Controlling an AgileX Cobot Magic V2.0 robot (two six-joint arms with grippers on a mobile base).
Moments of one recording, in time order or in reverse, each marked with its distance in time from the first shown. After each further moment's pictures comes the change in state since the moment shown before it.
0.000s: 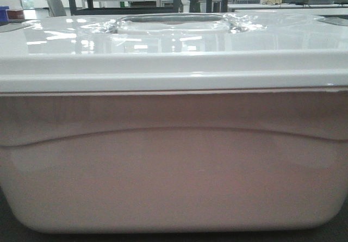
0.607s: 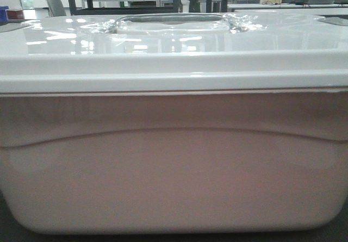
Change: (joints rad) left arm -0.210 -0.073 -0.355 0.515 -0.050 -0.493; right arm 0.175 -0.056 -0.301 -0.459 0.023 0.341
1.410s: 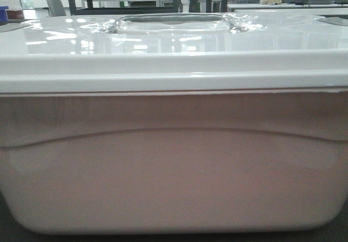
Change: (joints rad) left arm -0.028 -0.002 0.157 0.401 -0.085 -0.131; right arm 0.046 -0.002 0.204 -0.265 -0.016 0.084
